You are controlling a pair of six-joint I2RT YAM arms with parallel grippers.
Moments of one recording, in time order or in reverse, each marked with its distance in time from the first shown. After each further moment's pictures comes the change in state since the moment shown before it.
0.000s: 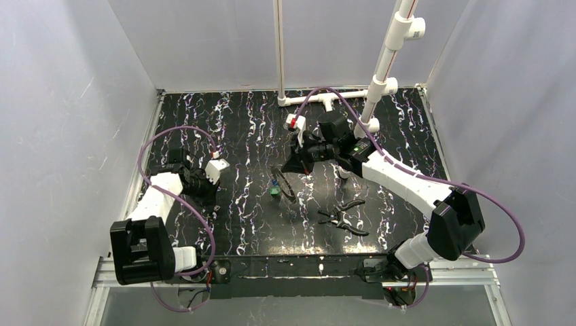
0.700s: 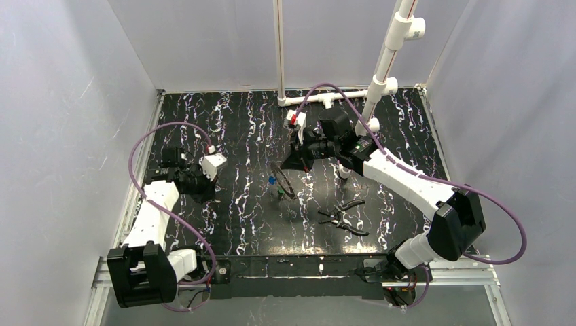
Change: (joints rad) left arm 0.000 -0.152 0.045 -0.012 0.049 -0.047; right arm 0.001 -0.006 0.033 -0.008 0.002 -0.002
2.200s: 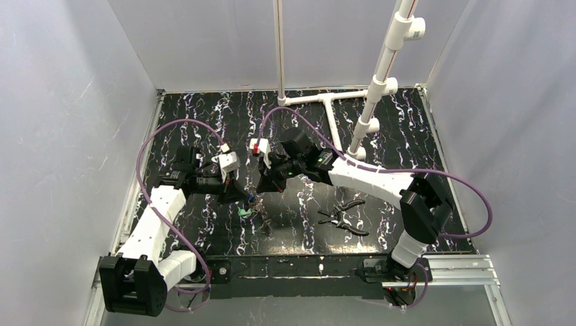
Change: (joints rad) left arm -0.204 -0.066 -0.008 0.045 0.525 -0.072; right arm 0.227 0.213 0.059 0.045 0.056 -0.058
